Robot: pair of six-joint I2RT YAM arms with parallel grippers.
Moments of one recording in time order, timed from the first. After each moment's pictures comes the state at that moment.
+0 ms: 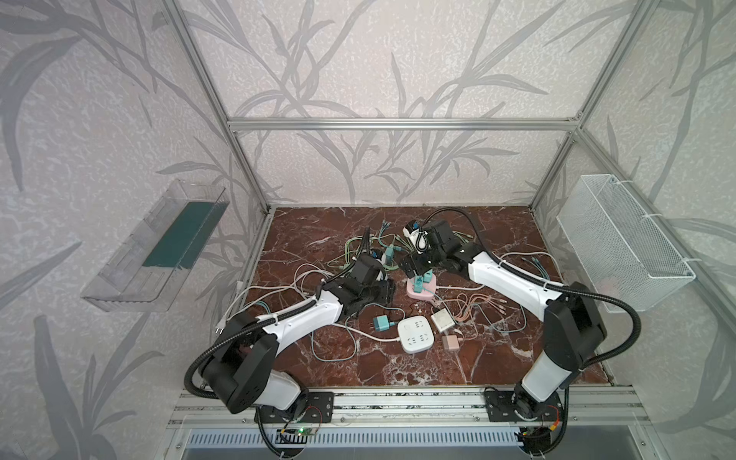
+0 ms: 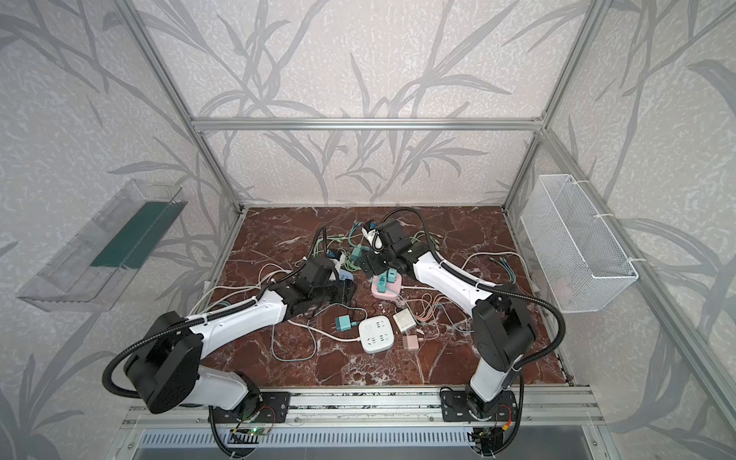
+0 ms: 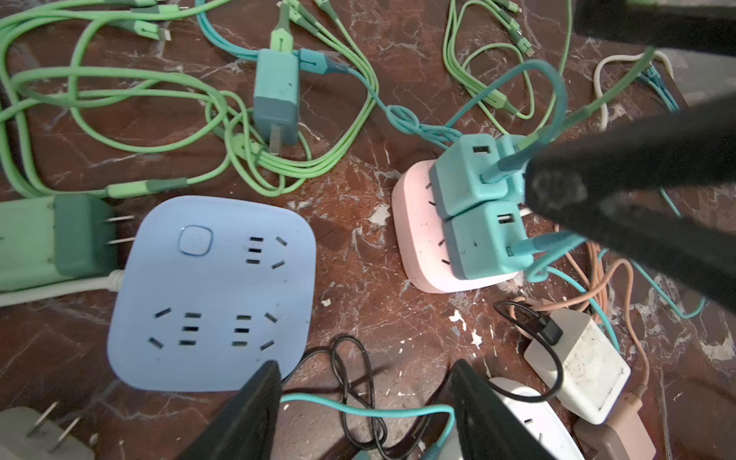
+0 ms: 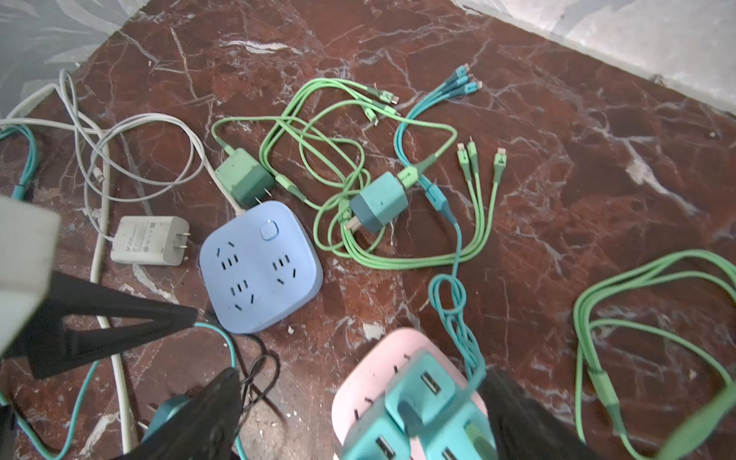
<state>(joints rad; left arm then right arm) -0.66 1.45 0.83 -0.15 -0.01 -0.40 0.61 1.66 1.26 -0.37 -0.09 0.06</state>
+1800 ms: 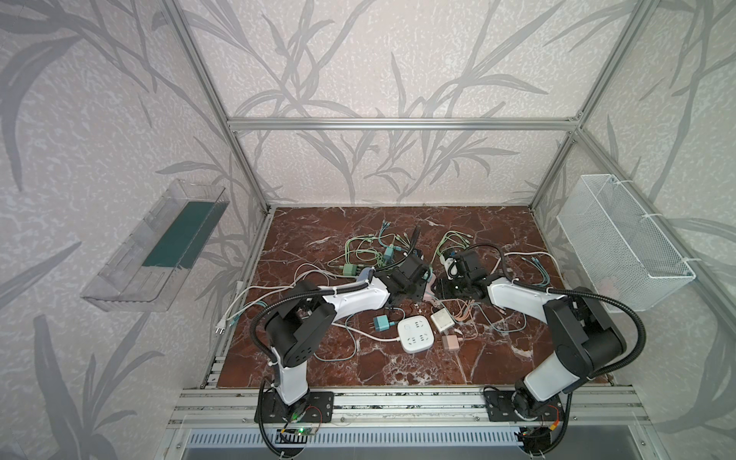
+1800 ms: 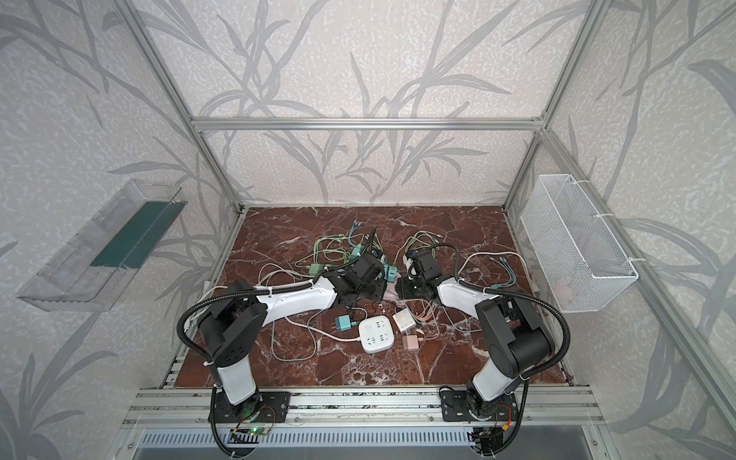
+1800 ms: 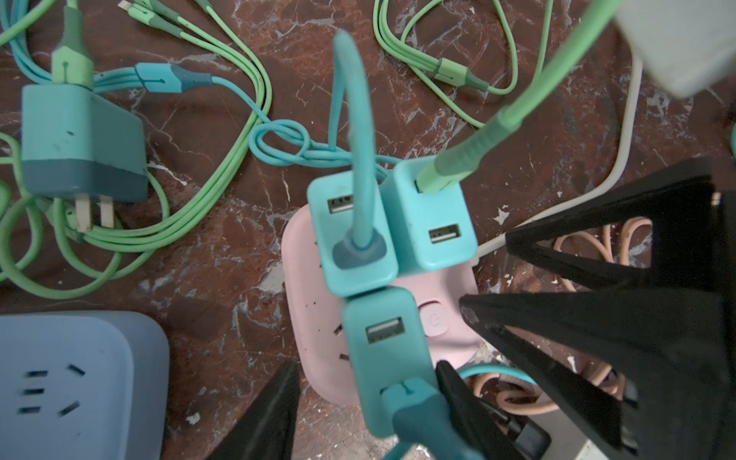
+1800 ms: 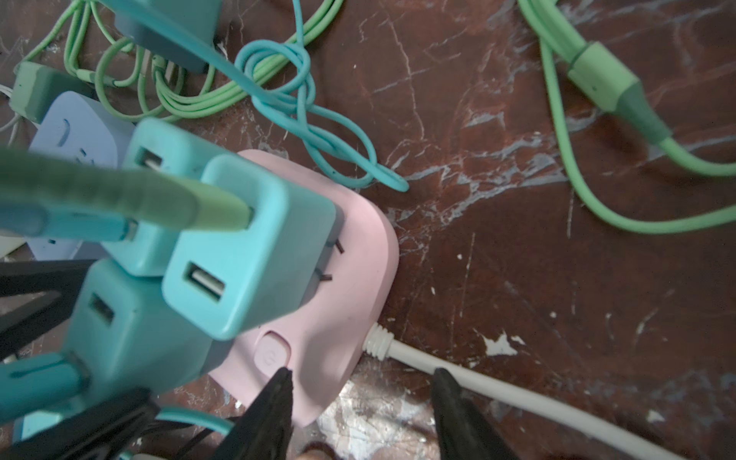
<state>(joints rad) -0.84 1.85 1.19 -0.23 -0.17 -0.42 0.42 1.63 0.82 -0.13 -0.20 0.30</state>
